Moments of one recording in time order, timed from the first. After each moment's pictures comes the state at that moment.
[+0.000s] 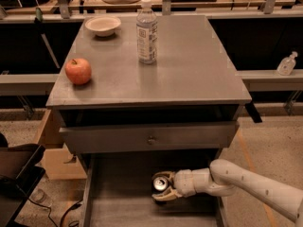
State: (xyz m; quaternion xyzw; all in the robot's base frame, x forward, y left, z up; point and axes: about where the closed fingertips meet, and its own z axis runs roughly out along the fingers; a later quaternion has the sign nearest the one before) arm 0.470 -0.027 0.435 -0.59 0.57 0.39 0.42
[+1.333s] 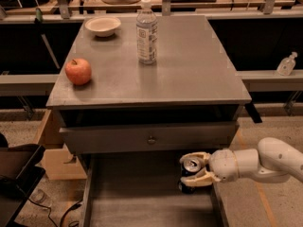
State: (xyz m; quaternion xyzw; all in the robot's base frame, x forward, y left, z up) arm 0.445 -0.115 0.619 -0.53 0.61 0.43 0.41
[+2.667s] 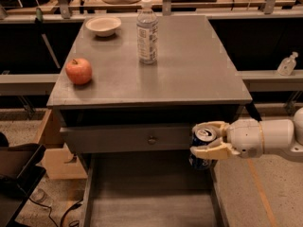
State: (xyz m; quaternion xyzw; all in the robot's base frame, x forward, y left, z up) arm 0.455 -0.133 0.767 -0.50 0.65 0.37 0.44
